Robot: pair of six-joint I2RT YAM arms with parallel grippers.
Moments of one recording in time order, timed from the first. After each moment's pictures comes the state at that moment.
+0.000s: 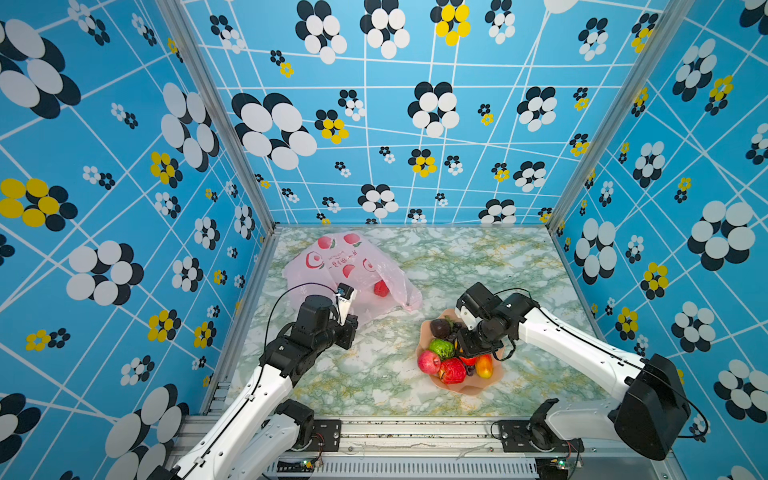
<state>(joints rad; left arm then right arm) -0.39 0.81 0.64 -0.49 0.16 -0.03 0.67 1.33 0.99 -1.02 -0.13 0.37</state>
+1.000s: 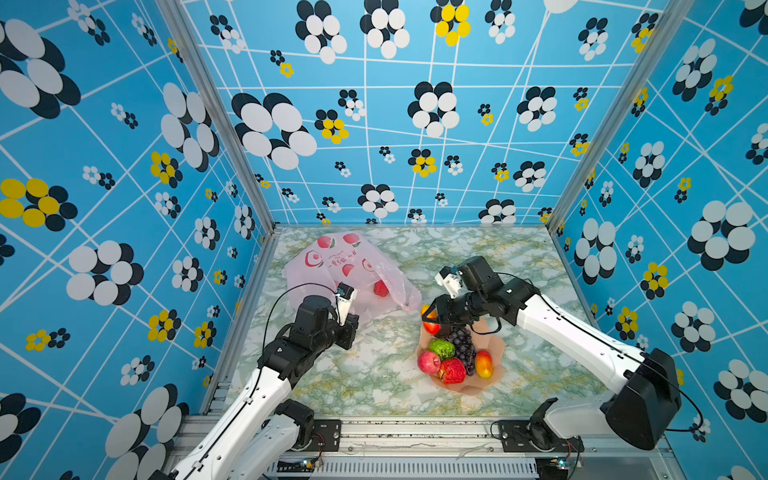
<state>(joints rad) -0.39 0.79 0.64 -0.48 0.19 -0.03 0.67 1.44 1.19 -0.70 -0.47 0.59</state>
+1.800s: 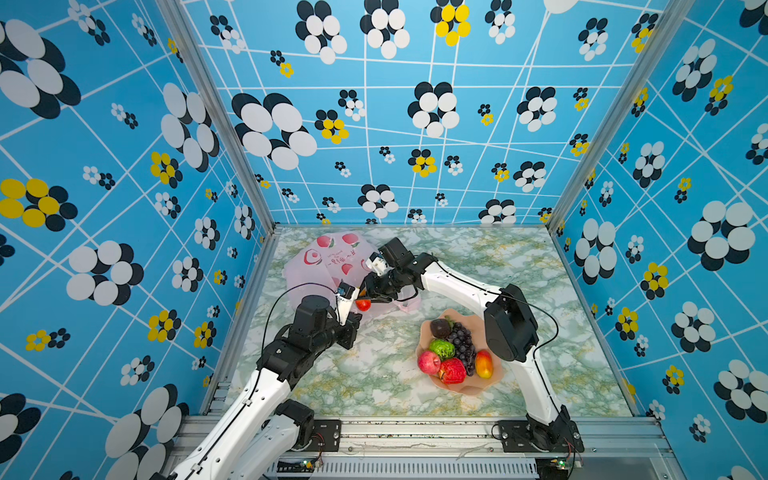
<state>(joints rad) -0.39 0.78 0.63 -0.44 0.24 -0.02 0.79 2.27 1.94 -0.61 -0.59 0.73</state>
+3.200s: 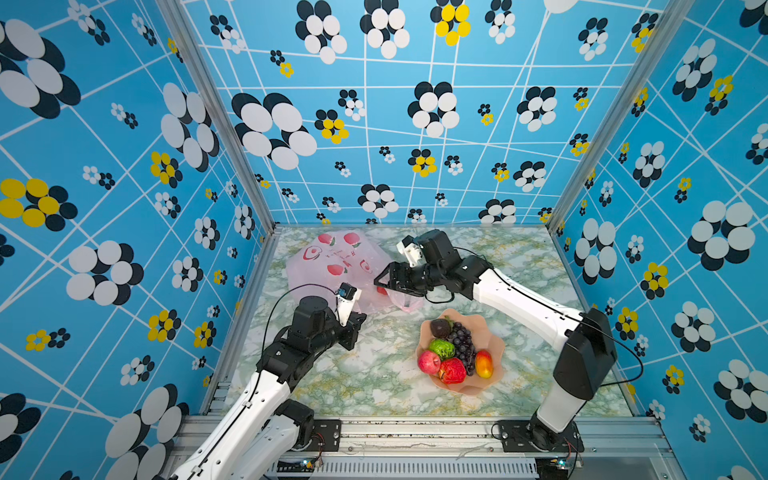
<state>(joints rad) -0.39 0.77 0.61 -0.39 0.33 -0.02 0.75 1.69 1.49 -0.50 -0.43 0.72</state>
